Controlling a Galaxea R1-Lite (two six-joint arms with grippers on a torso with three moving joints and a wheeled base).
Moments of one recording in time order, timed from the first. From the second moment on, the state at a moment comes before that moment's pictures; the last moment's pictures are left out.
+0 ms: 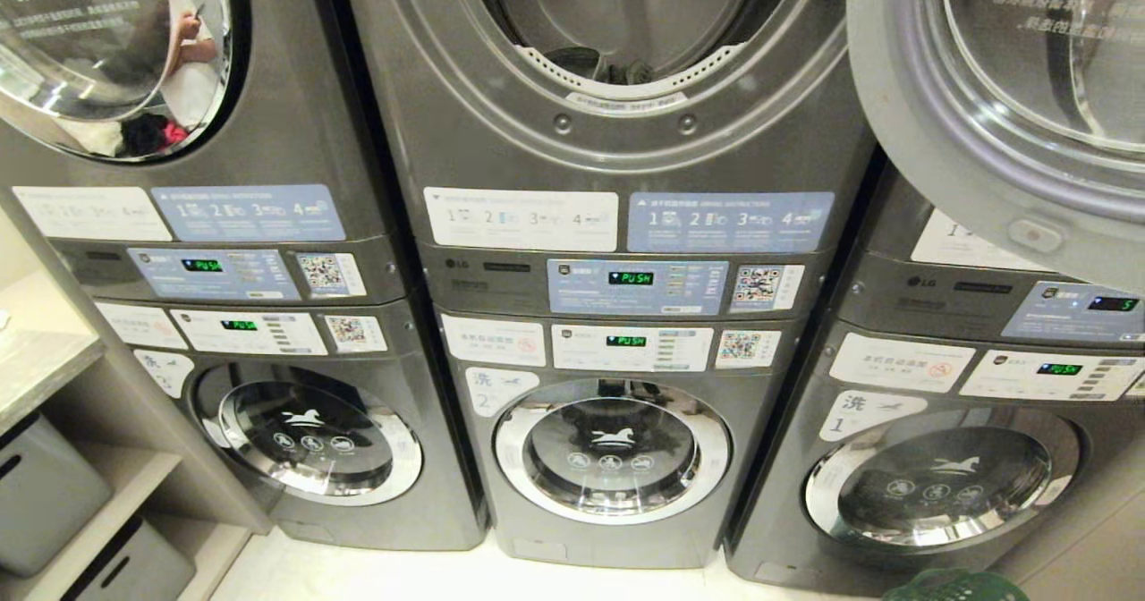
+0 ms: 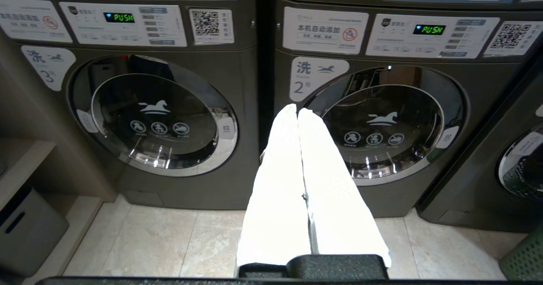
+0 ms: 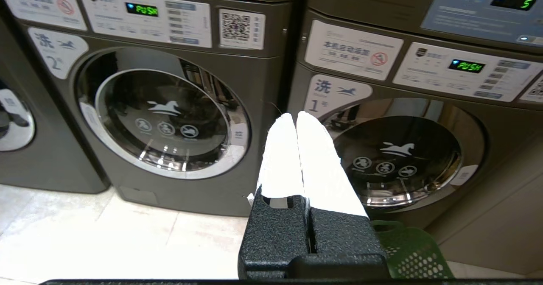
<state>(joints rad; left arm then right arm) -0.01 0.00 0.00 0.00 0.00 0.00 -0.01 0.00 0.00 0.00 0.02 -0.10</state>
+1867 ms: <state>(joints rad) -0.01 0.00 0.00 0.00 0.00 0.00 -0.01 0.50 -0.54 -0.17 0.06 -0.03</state>
